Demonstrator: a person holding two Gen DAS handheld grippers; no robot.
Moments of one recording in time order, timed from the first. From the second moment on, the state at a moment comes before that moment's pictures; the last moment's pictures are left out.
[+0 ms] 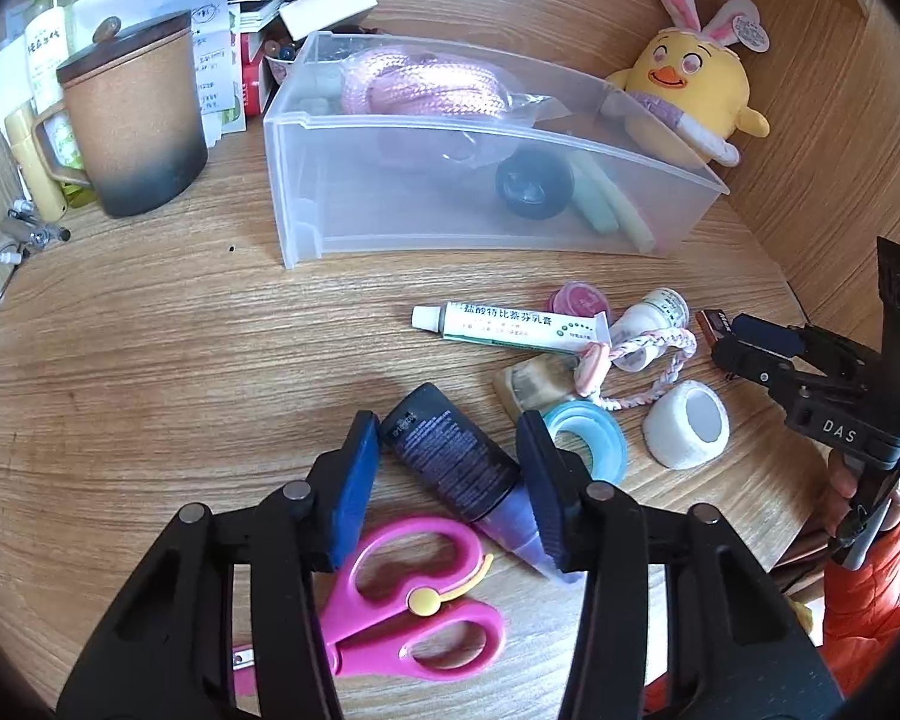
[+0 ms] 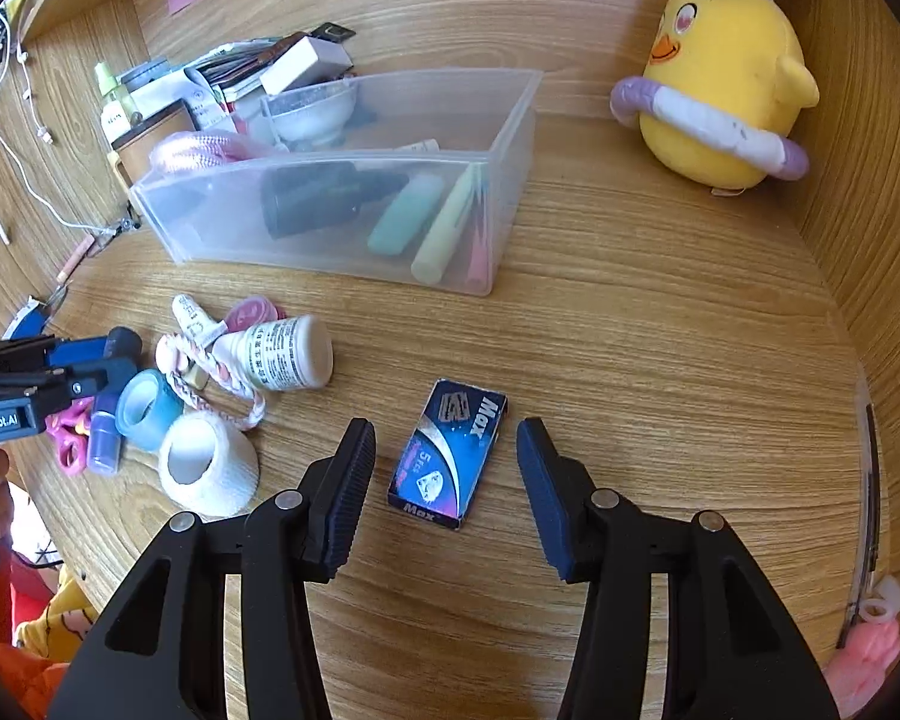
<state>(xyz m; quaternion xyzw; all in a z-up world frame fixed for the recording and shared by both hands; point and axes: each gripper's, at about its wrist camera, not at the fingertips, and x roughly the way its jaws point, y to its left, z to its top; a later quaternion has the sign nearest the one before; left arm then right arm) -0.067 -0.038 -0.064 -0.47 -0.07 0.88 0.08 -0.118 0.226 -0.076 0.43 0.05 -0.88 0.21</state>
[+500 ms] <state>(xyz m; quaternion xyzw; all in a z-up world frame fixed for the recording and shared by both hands) -0.079 -0.030 -0.052 -0.44 -0.07 0.89 0.07 -0.112 0.217 -0.077 0.41 0.07 -0.88 0.20</state>
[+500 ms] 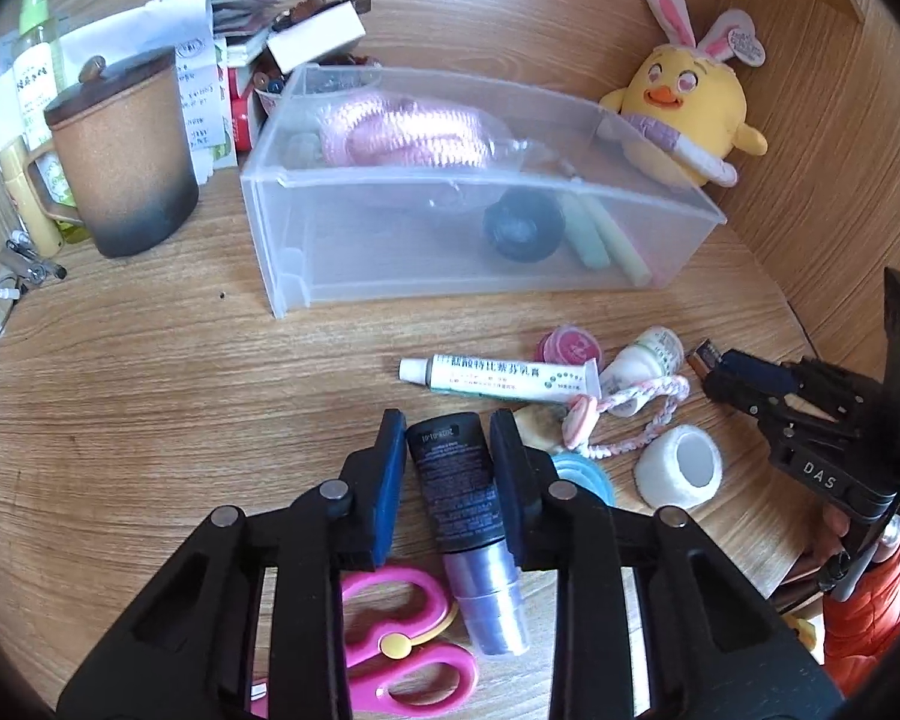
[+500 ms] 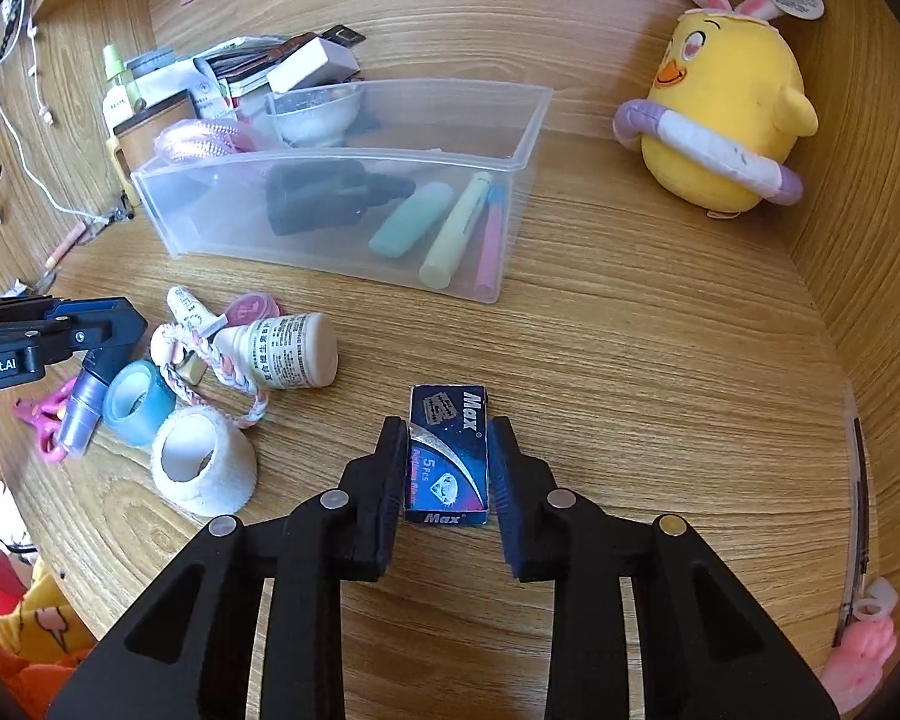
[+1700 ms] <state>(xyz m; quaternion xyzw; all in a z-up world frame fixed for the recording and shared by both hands) -0.103 -0.014 0.082 -0.26 -0.05 0.96 0.09 -0.141 0.200 0.022 0.28 0.00 -0.92 0.26</state>
